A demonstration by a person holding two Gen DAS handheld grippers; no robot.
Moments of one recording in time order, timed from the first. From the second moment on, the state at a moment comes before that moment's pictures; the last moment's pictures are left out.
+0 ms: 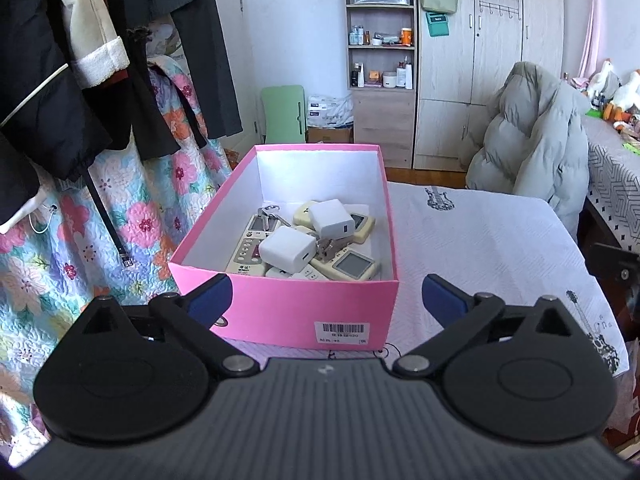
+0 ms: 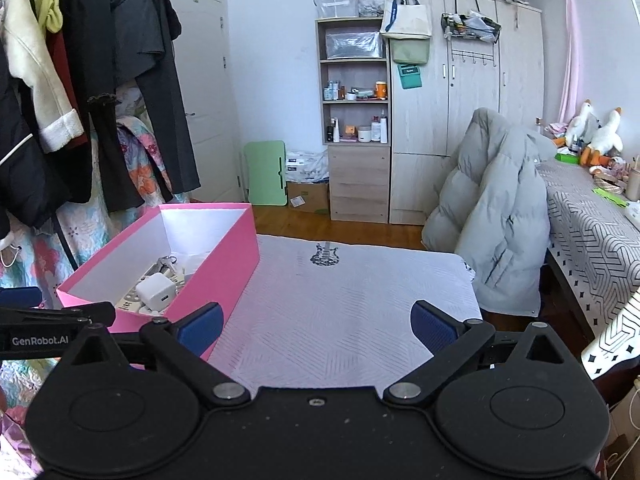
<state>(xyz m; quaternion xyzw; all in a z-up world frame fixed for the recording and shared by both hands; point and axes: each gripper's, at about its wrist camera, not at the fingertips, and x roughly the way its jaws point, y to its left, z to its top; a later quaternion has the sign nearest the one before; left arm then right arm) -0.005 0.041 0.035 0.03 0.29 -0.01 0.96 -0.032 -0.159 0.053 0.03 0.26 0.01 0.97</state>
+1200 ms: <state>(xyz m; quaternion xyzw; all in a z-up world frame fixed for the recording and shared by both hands) -0.011 0.020 0.028 0.05 0.30 -0.01 0.95 -0.038 -0.161 0.047 0.03 0.28 0.00 0.96</state>
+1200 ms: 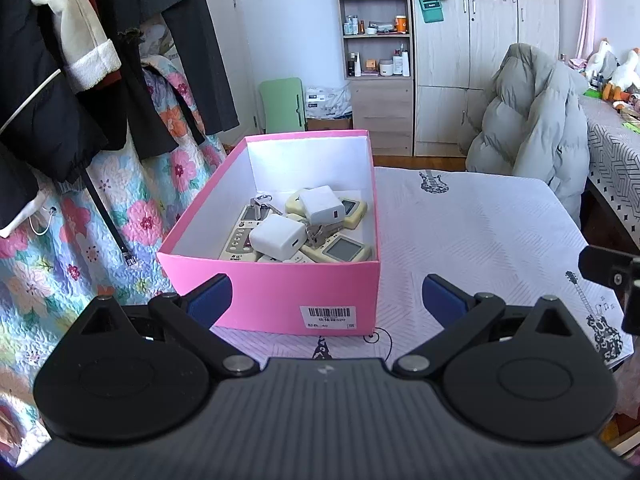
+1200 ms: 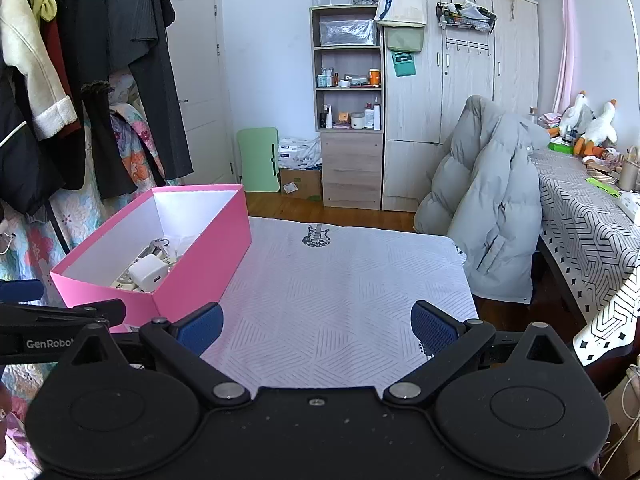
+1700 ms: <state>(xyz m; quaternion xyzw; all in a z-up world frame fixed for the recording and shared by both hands) -0.015 0.018 0.026 0.07 0.29 0.00 0.96 -0.037 -0.163 0.043 0.03 0.28 0.00 0.96</state>
